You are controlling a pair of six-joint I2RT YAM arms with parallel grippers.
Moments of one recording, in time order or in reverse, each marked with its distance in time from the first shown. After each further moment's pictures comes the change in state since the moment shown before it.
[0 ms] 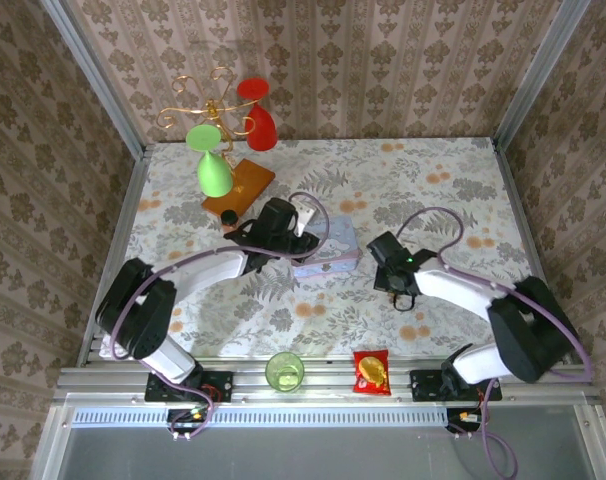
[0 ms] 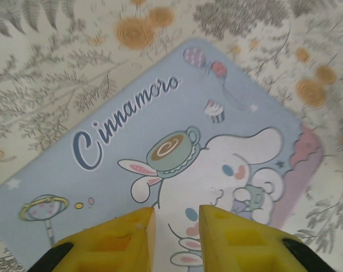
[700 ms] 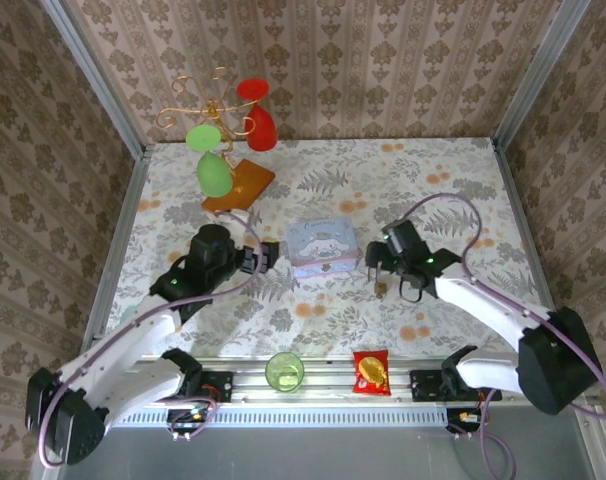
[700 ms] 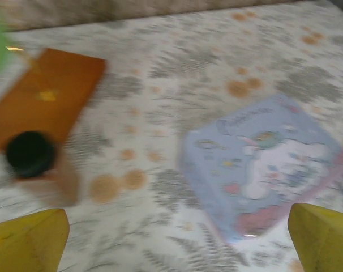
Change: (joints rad) left arm 0.128 -0.666 -0.320 -0.118 -0.274 -0.050; right arm -0.108 -0.256 0.003 0.085 0.016 -0.199
